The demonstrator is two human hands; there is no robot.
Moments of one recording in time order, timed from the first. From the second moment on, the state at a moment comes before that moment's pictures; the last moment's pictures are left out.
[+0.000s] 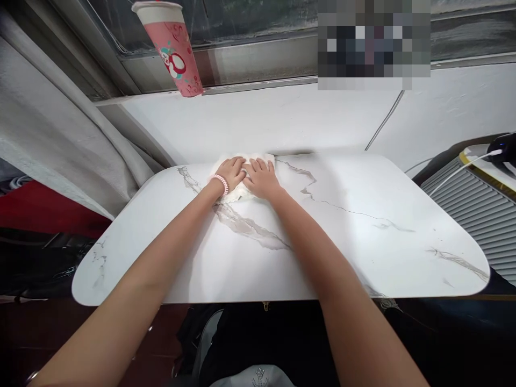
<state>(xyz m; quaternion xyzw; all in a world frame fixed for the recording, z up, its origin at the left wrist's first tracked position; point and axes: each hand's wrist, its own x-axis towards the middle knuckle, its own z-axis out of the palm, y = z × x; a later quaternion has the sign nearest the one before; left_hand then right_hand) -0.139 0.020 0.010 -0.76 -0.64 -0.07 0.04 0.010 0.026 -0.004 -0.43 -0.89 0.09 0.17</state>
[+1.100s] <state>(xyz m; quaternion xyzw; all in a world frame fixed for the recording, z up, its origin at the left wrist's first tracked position) 0.068 -0.200 0.006 -0.78 -0.63 -0.03 0.06 0.230 -0.158 0.013 -0.36 -0.89 0.24 0.14</state>
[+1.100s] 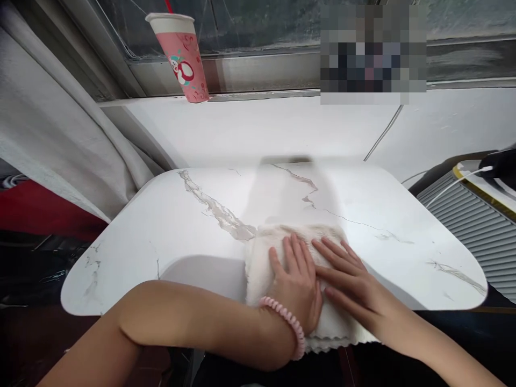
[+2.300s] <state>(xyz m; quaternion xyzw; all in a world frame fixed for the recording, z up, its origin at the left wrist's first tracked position) -0.003 0.012 0.008 -0.80 -0.60 -0.10 -0.01 0.137 0.035 -0.019 -0.53 -0.81 -0.02 0.24</state>
